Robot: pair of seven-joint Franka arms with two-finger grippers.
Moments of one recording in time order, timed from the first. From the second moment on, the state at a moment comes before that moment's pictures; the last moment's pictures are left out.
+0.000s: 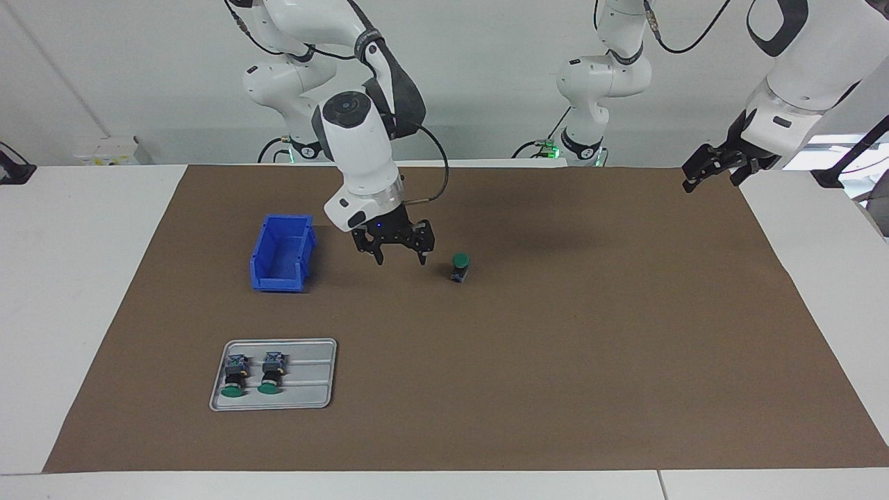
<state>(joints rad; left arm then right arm) -0.04 -0.01 -0.05 -1.55 0.00 1.44 -0.11 0.67 0.21 -0.22 -1.83 0.18 2.22 0.50</state>
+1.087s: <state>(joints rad) -0.03 -0.01 -0.05 -1.59 -0.02 1.44 -0.10 0.74 0.41 -0.06 -1.76 0.13 2.23 0.47</state>
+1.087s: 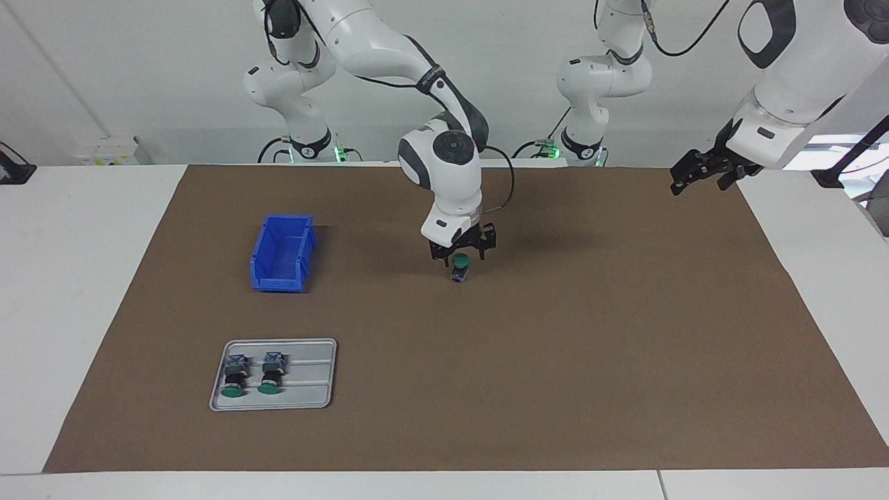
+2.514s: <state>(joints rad) -0.03 -0.01 -0.05 -1.59 -0.02 1.44 -0.10 0.73 0.41 -0.07 -1.76 0.12 2.22 0.47</state>
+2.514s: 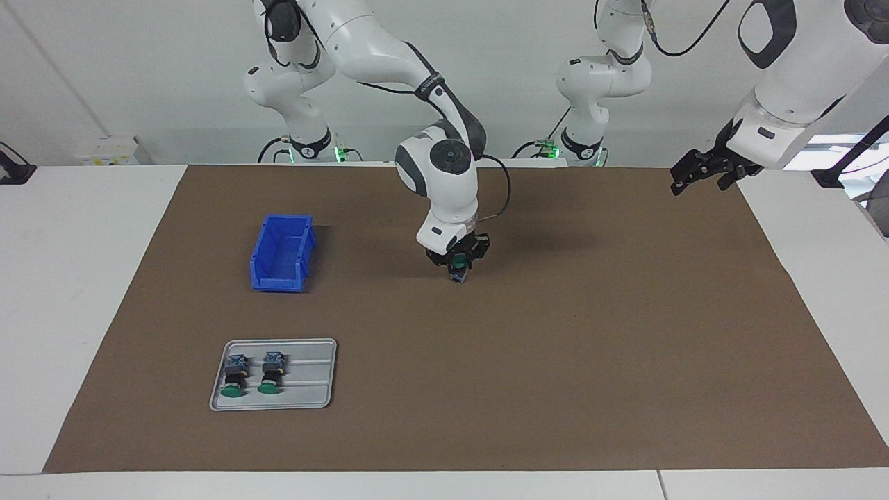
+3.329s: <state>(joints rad) -0.03 -0.01 -0.05 -1.59 -0.02 1.44 -0.10 0.70 0.40 -0.10 -1.68 0.12 2.07 0.45</state>
